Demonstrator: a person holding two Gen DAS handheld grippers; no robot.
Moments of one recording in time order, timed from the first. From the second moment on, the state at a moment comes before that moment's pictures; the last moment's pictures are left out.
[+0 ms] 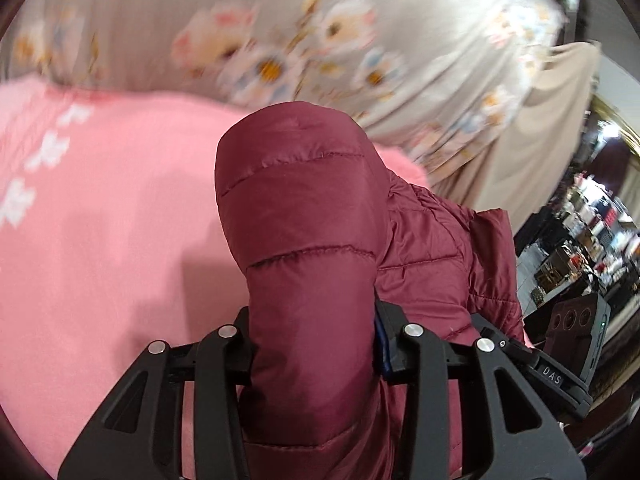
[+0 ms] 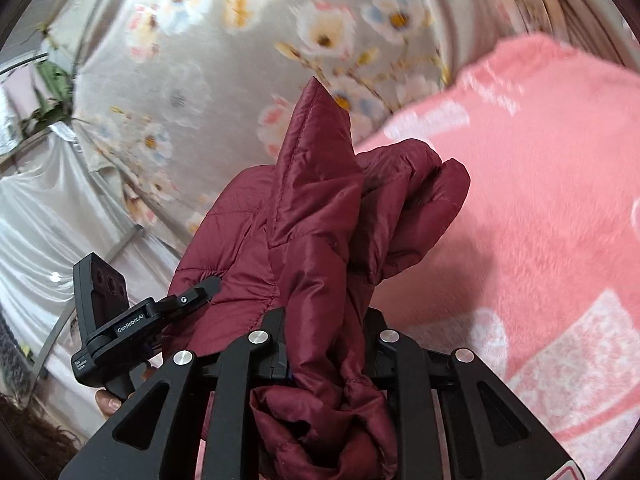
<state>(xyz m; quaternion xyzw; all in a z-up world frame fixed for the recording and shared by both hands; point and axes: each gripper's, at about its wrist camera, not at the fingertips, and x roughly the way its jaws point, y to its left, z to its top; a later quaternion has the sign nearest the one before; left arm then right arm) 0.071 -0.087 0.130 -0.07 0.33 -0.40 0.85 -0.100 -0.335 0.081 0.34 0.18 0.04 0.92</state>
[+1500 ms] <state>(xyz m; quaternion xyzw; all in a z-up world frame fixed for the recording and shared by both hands) 0.283 0.051 0.133 -0.08 0.21 -0.29 0.93 0.211 -0.195 0.120 0.17 0.20 0.12 0.96</state>
